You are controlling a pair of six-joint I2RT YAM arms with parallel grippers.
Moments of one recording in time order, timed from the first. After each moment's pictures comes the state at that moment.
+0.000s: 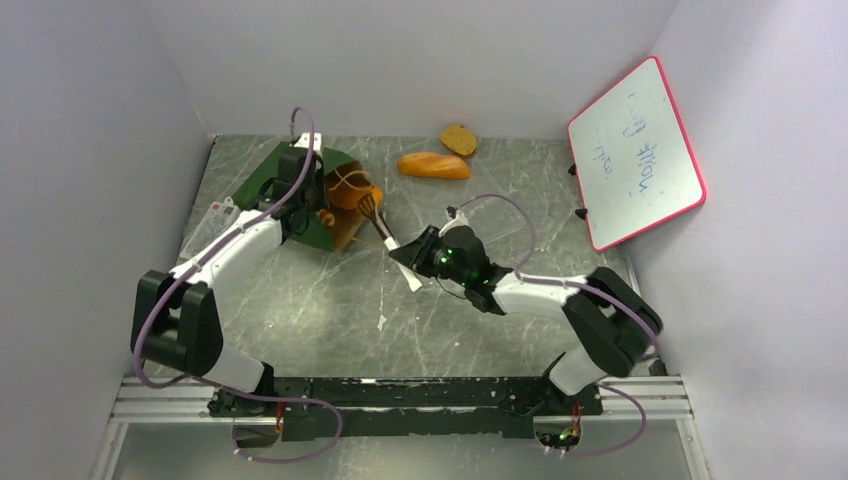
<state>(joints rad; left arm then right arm) -0.33 1.46 1.05 -0.18 -0.28 -0.16 0.77 1.59 0.66 0.57 -0.06 1.02</state>
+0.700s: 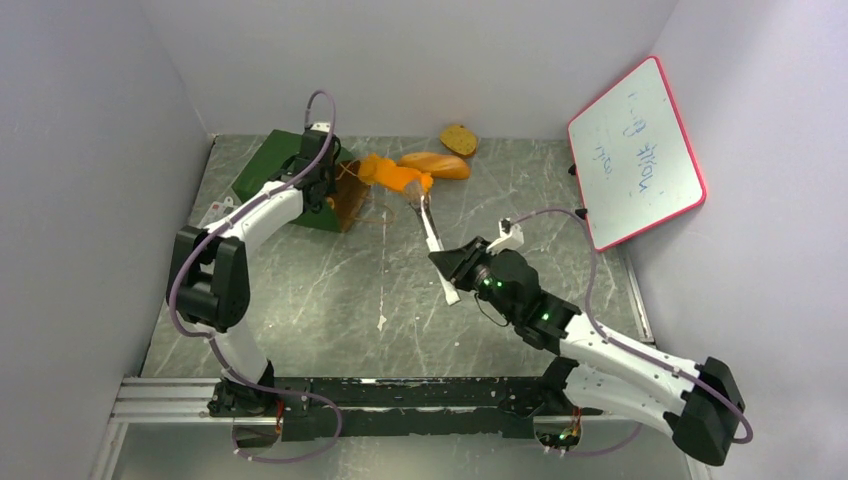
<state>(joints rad) -0.33 1.75 1.32 -0.26 -0.38 -0.20 0.88 0.90 0.53 0.13 0.28 0.96</state>
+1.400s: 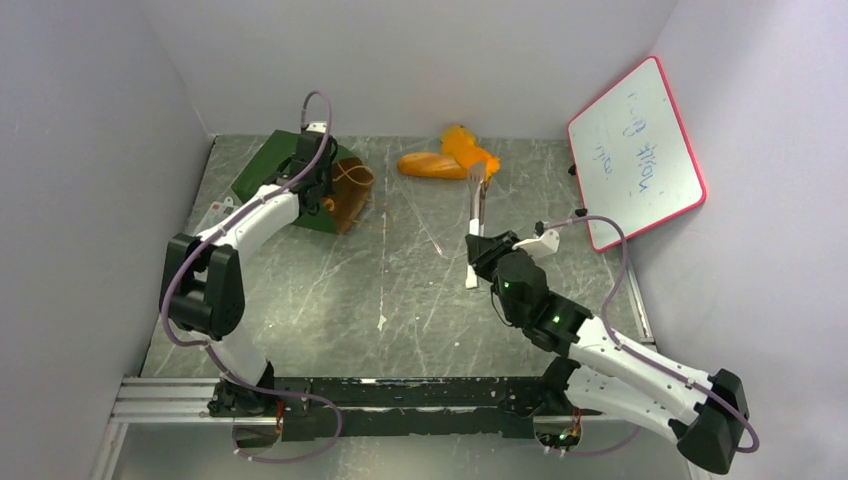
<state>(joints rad) -0.34 1.72 1.30 -0.26 -0.40 -0.20 0.88 0.80 0.56 -0.03 0.69 0.96</state>
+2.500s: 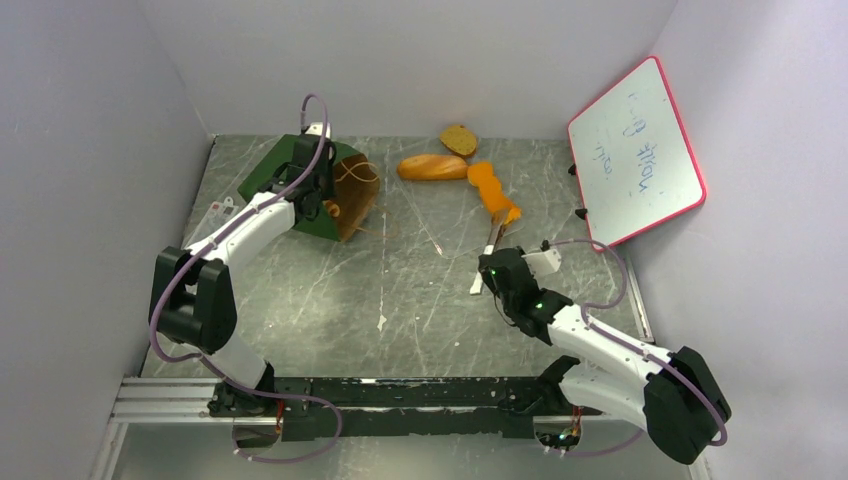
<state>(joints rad) -0.35 1.62 1.24 -0.25 -0.35 -0.21 0.66 1.01 0.43 -0.05 0.58 1.30</state>
